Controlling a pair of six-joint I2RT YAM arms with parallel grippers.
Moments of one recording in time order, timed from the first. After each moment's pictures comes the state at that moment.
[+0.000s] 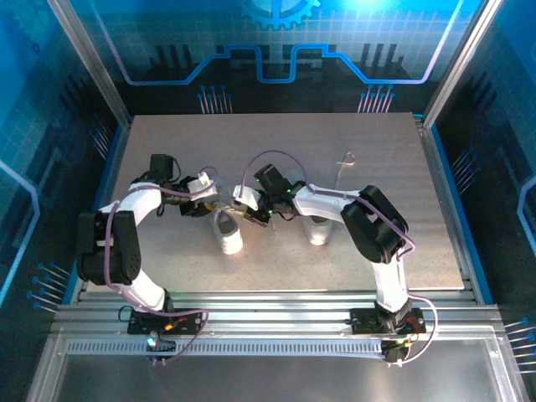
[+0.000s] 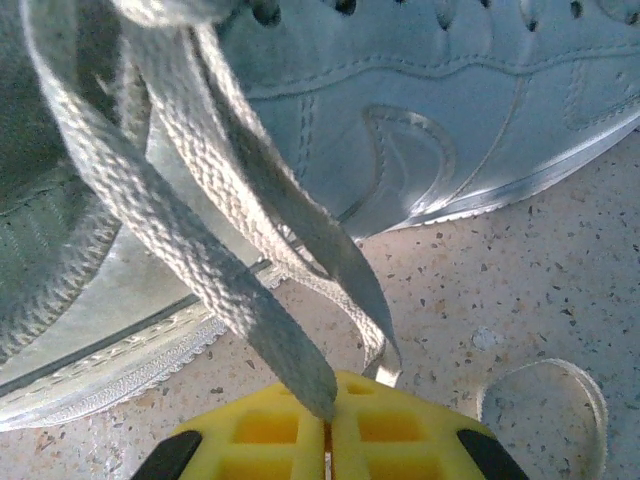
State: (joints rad) left arm 0.07 1.62 0.95 -0.46 0.59 1.23; right arm 0.75 2.02 1.34 -0.23 -0.37 -0.46
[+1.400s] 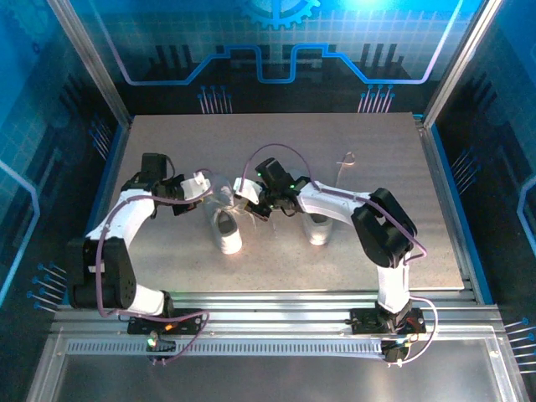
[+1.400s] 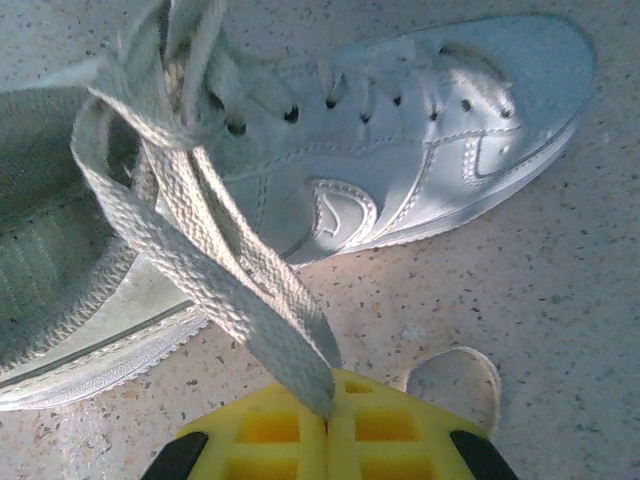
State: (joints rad) left arm 0.08 1.42 0.93 -0.55 0.49 1.21; right arm 0.75 1.94 1.36 -0.27 -0.29 -0.48
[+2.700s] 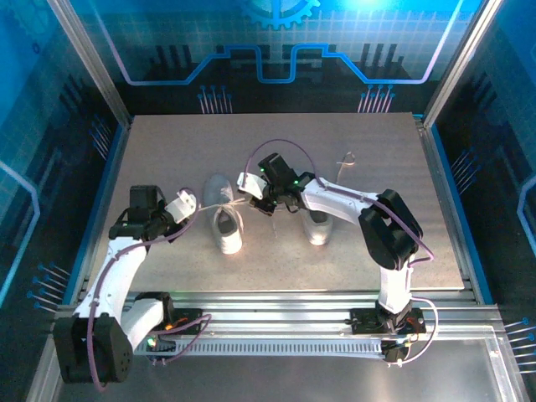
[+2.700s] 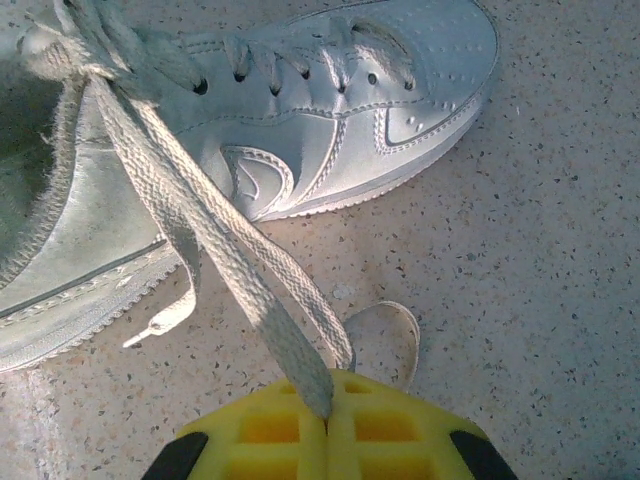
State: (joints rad) left arm 0.08 0.99 0.65 -0.58 0.27 0.83; right arm 0.73 1.91 1.38 -0.34 -0.21 -0.50
